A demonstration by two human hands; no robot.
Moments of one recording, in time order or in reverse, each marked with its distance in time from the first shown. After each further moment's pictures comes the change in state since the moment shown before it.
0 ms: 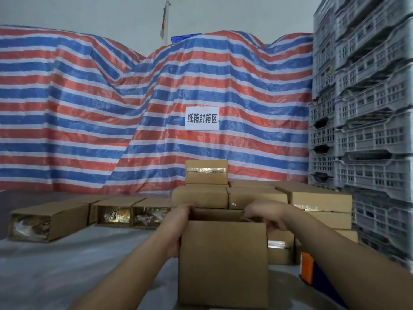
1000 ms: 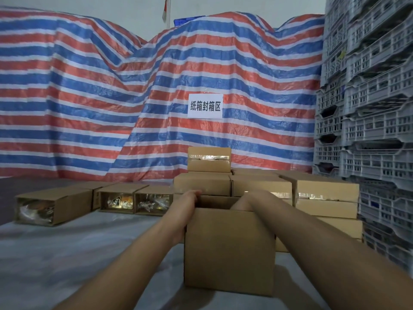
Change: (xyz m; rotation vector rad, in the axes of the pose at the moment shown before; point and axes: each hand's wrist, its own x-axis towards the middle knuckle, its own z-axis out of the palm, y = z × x) left_hand 0.011 -0.011 0.004 0.052 -0.007 0.025; right_hand 0.001 -0.056 0.045 -0.654 -0.147 0.140
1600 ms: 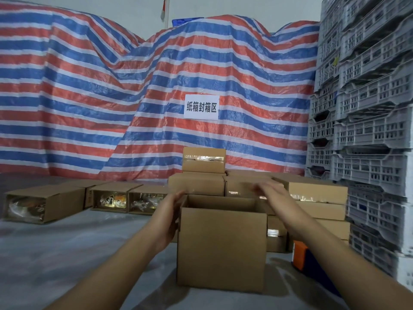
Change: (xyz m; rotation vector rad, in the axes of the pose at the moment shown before) left_hand -0.009 -0.012 -0.013 -0.143 0.032 0.086; right_hand -0.020 0.087 0.030 0.817 0.765 -0.409
